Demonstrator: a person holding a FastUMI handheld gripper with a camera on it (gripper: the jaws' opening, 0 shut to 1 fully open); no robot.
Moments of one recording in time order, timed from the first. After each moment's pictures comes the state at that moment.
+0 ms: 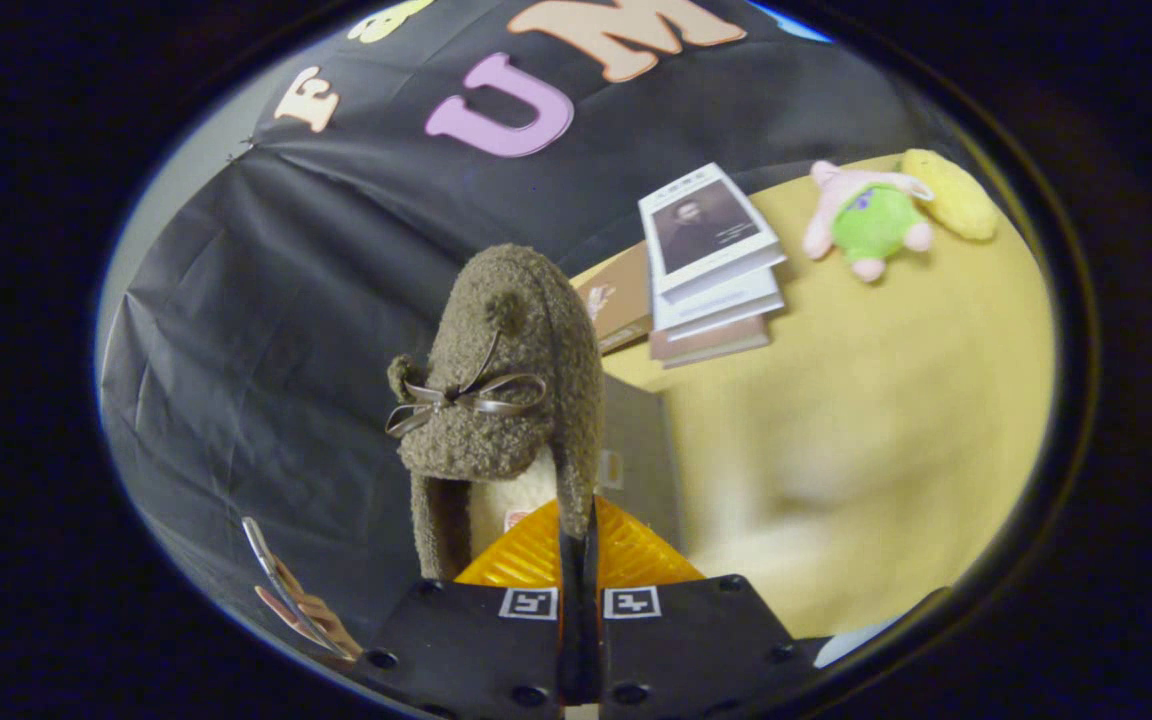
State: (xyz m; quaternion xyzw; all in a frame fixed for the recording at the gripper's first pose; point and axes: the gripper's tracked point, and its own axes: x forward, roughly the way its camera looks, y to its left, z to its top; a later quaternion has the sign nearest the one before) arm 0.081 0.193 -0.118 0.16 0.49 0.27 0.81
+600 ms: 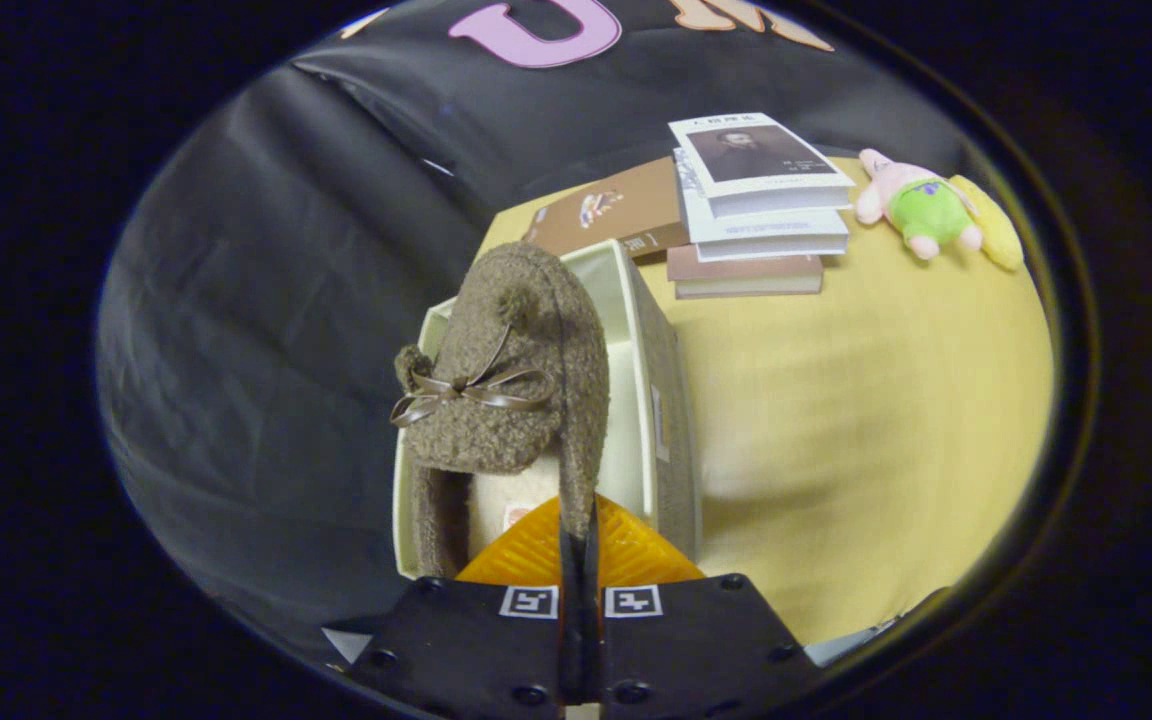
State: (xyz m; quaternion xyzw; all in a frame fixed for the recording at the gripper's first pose) arm 0.062 0.247 -0.238 0.00 0.53 0.18 0.83
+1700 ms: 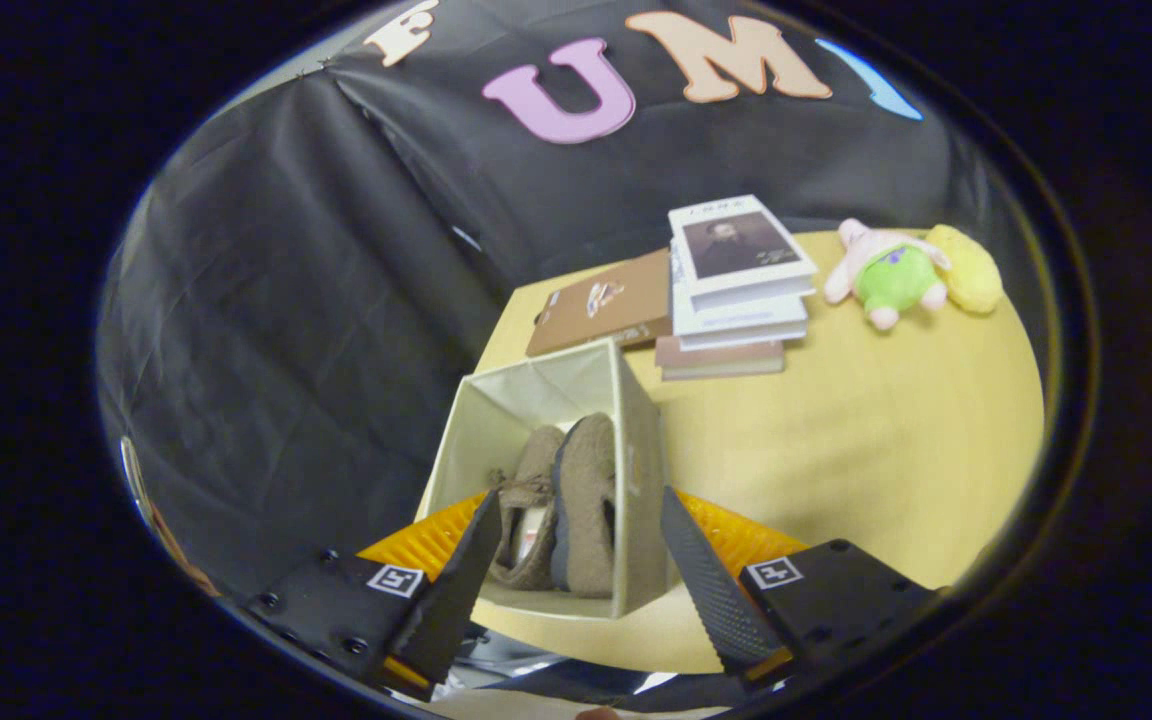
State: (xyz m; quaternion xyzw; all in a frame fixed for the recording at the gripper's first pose) arm 0.076 0.214 -0.142 0.02 0.38 0.20 0.90
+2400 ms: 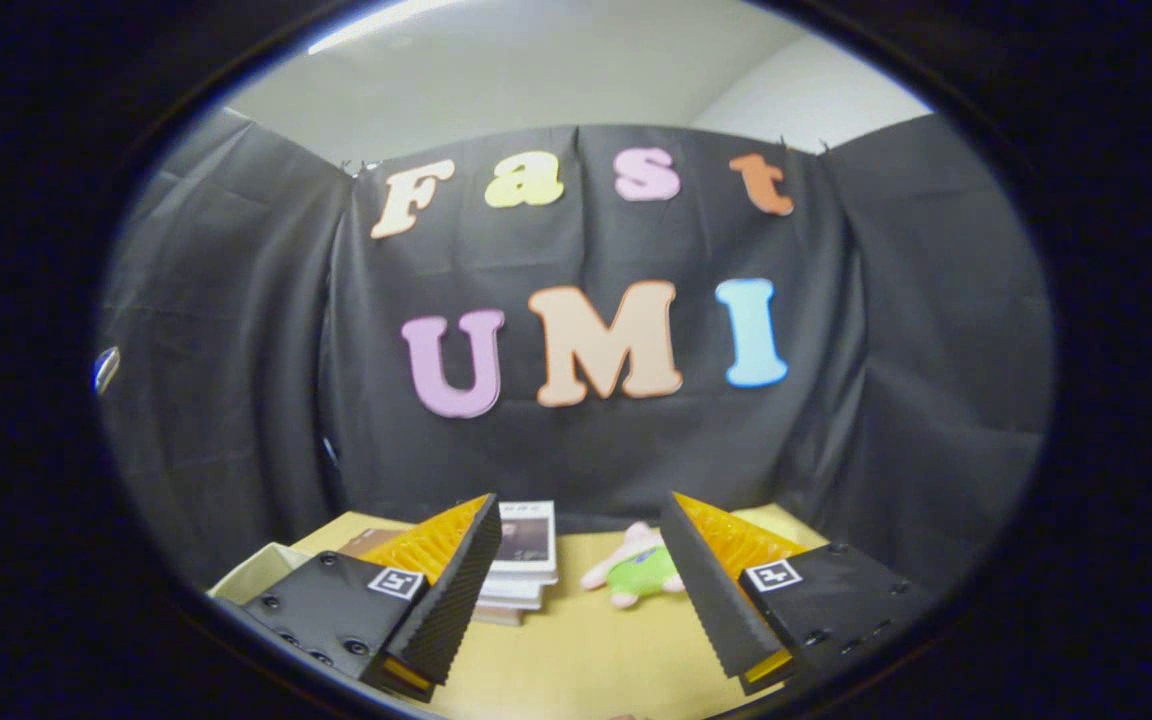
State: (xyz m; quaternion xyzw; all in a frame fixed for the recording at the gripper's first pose) arm 0.154 0.024 0.058 -0.07 -0.08 0.05 0.99
